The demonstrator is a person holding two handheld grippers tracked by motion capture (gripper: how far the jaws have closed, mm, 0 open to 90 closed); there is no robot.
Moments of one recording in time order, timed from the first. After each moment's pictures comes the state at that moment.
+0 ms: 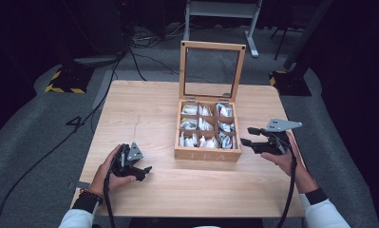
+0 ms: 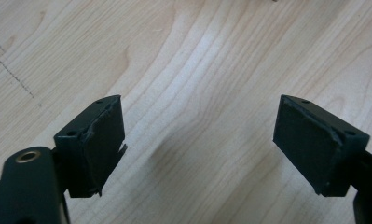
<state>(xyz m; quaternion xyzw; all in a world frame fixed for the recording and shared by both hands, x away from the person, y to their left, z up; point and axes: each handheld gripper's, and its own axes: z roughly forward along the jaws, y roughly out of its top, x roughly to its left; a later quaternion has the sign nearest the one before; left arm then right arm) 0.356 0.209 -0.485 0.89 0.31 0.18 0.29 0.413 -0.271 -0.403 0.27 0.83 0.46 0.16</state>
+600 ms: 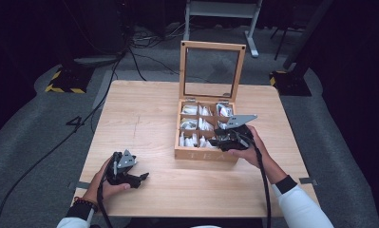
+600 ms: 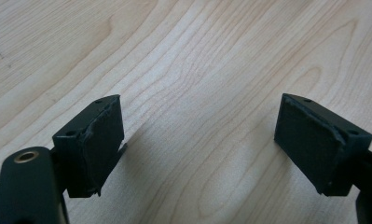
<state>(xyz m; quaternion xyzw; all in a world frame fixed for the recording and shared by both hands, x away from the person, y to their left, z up) 0.342 0.231 -0.504 0.87 0.33 0.14 0.35 0.433 -0.171 -0.412 0.22 0.88 0.41 0.11</state>
